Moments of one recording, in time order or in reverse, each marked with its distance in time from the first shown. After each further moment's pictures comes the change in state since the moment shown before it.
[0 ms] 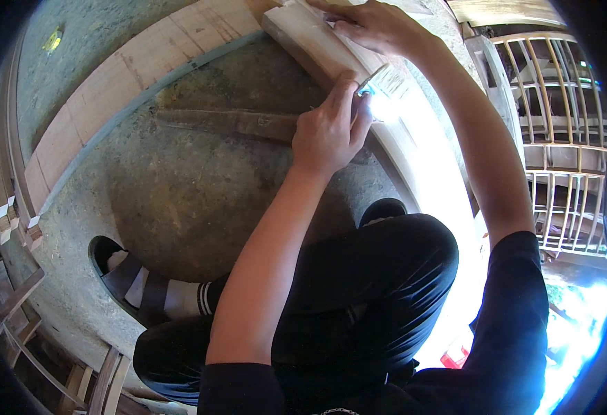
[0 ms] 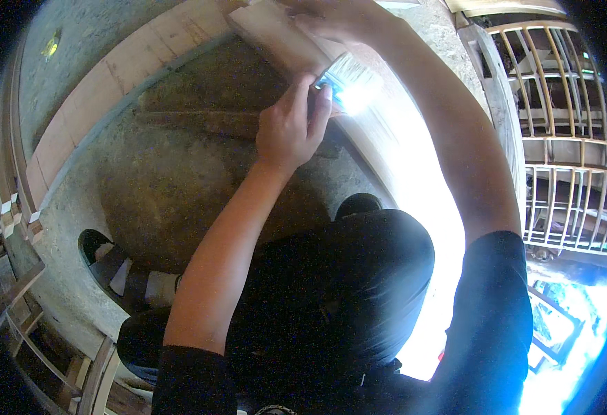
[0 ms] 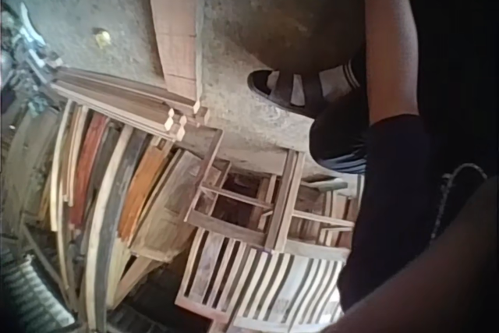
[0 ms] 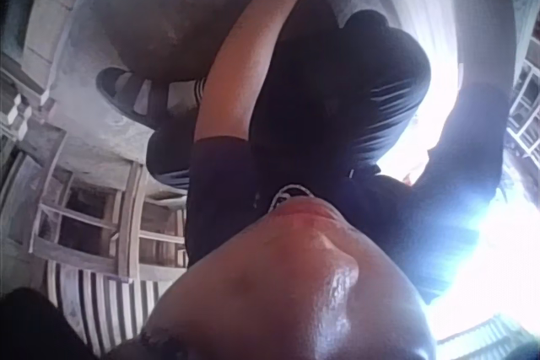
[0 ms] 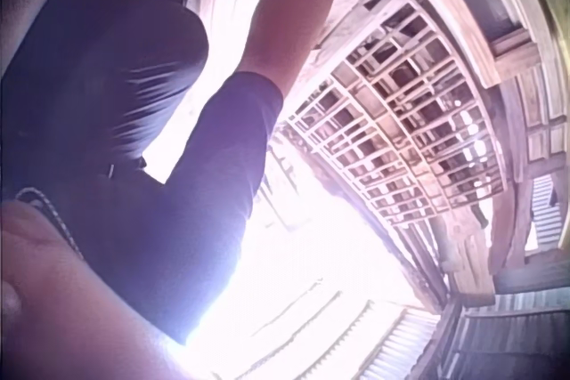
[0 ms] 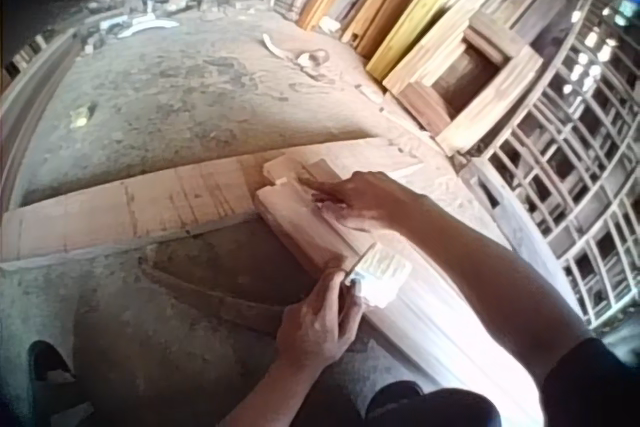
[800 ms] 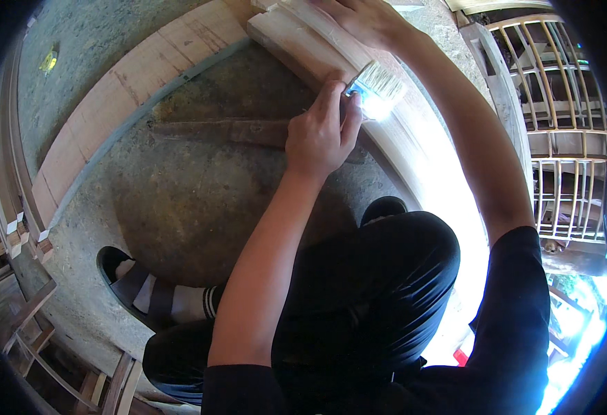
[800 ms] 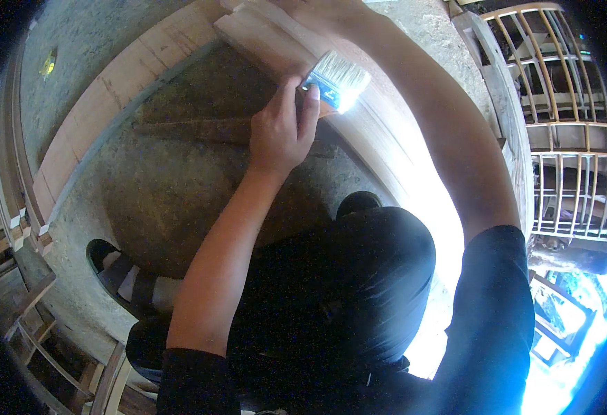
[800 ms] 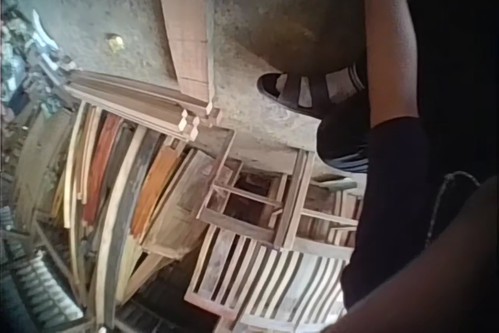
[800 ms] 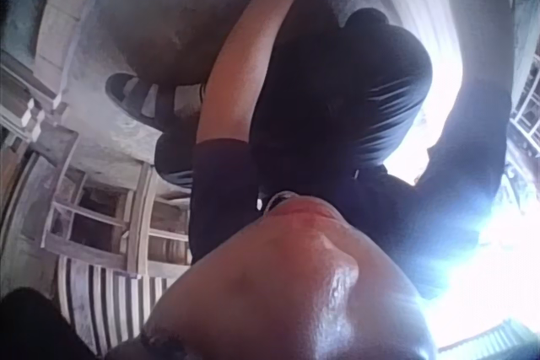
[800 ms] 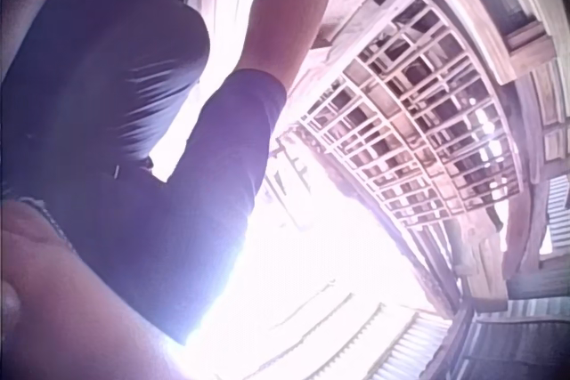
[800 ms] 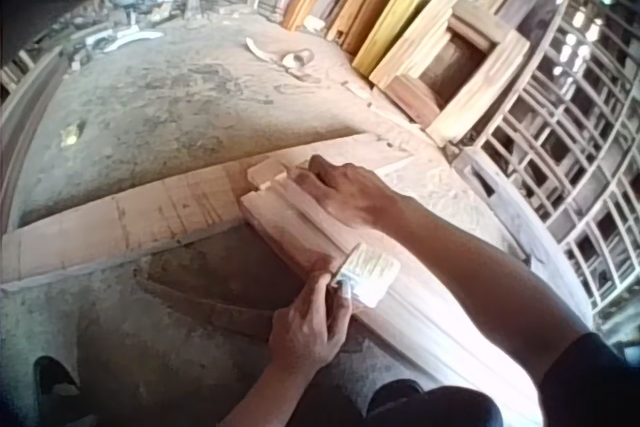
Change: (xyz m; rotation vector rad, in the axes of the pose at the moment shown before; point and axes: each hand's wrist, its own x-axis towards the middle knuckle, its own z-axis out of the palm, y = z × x) left_hand 0.004 0.009 0.002 0.005 -0.027 -0.010; right_hand 0.009 0.022 0.028 0.205 0.460 -0.141
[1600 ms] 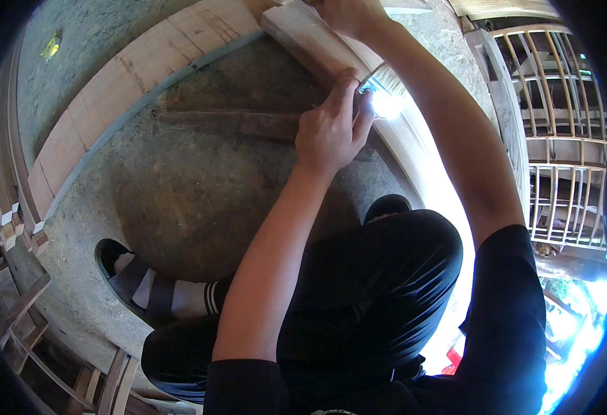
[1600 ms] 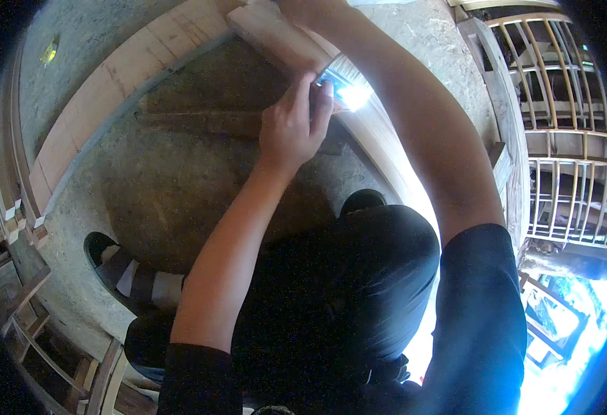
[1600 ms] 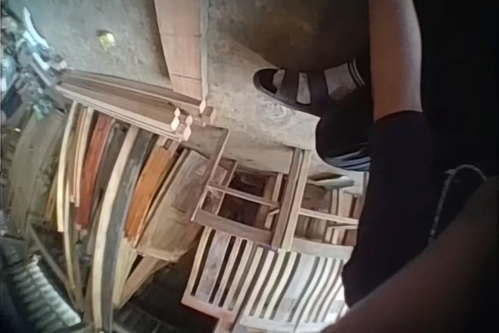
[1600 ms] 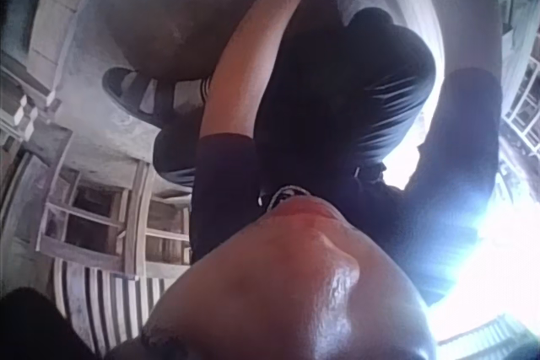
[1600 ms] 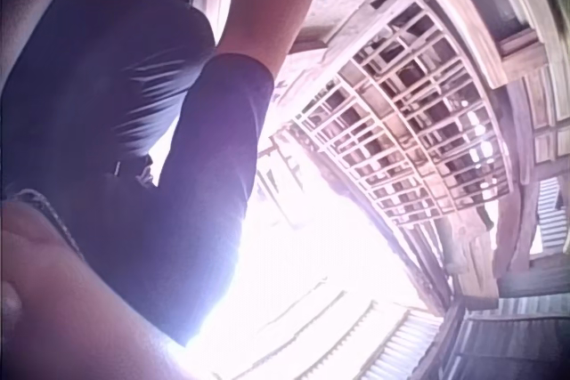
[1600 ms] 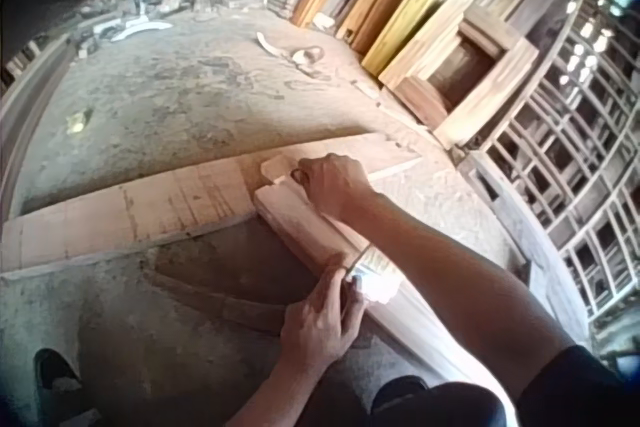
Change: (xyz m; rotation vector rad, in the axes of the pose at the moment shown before) left_hand -0.004 -0.008 0.003 0.050 0.041 0.015; right_hand 0.040 -0.028 0.021 -0.284 -0.066 0.191
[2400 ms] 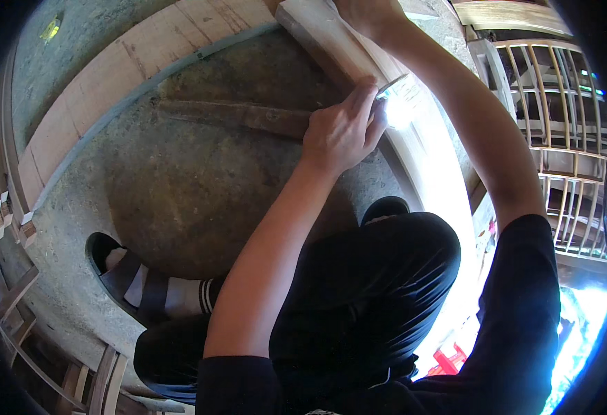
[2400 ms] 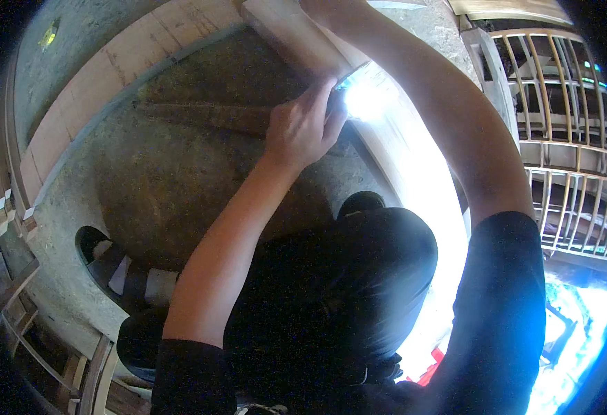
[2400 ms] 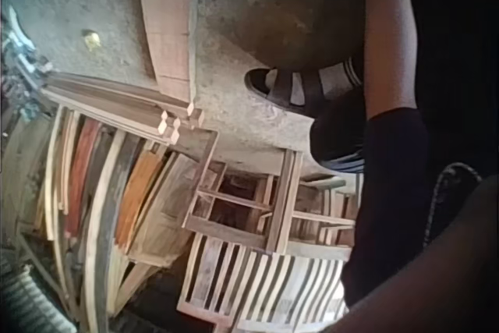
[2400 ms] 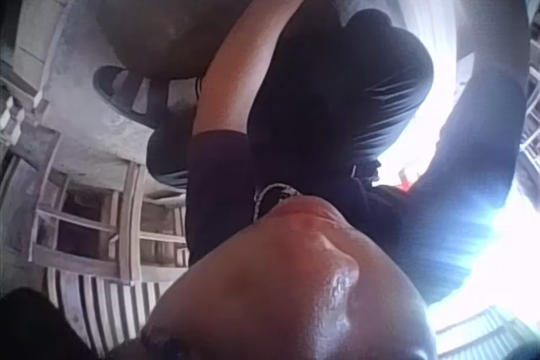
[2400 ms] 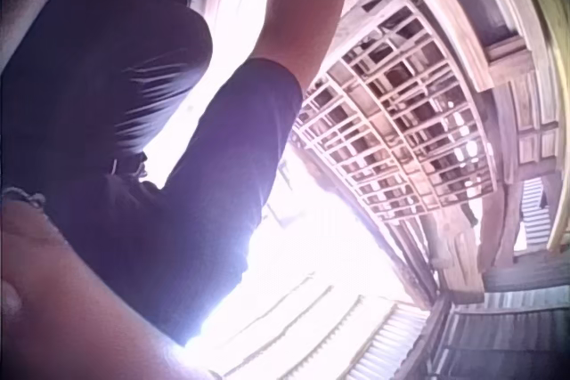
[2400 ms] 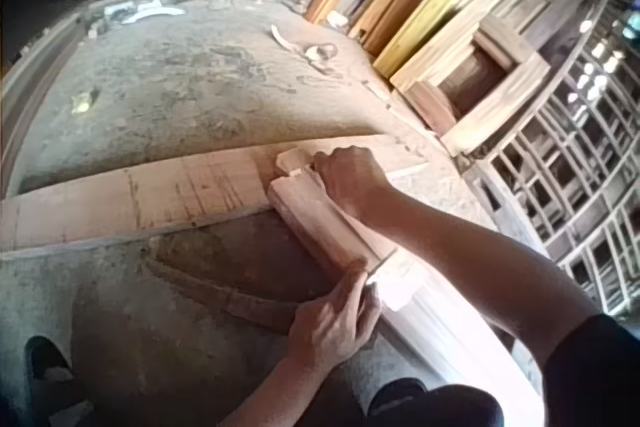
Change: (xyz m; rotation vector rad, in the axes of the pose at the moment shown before) left_hand 0.001 0.002 0.002 -0.058 -0.041 0.036; right_hand -0.001 0.014 0.001 -0.269 0.075 -0.171
